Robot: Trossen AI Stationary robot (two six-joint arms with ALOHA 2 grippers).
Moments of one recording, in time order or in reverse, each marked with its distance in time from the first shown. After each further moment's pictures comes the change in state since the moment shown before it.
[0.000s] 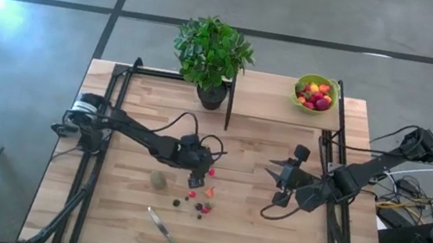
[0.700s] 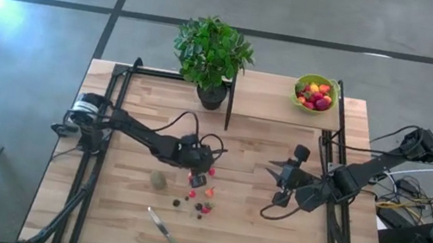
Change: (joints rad) left arm 0.018 0.012 0.001 0.017 0.004 -0.061; right arm 0.000 0.000 0.000 0.001 0.000 0.008
